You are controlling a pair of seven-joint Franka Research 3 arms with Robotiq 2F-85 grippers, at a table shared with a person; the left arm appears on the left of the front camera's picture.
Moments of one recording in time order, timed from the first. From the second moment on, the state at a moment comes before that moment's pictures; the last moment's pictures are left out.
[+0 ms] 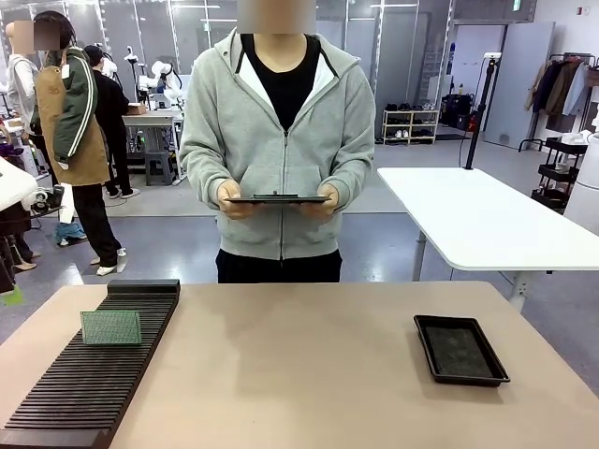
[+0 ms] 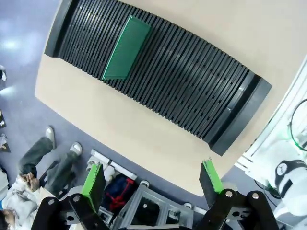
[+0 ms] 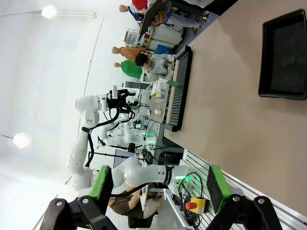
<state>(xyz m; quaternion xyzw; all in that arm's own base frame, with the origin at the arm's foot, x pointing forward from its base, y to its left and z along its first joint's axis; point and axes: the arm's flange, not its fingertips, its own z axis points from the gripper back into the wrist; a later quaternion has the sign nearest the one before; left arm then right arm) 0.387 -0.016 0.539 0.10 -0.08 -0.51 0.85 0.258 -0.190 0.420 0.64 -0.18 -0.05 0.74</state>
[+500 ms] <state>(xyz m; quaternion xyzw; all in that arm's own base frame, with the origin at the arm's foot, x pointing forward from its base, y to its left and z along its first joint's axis) 0.472 -0.007 0.498 0.07 -0.04 -0.64 0.77 0.258 -0.190 0.420 0.64 -0.18 -0.05 0.74</state>
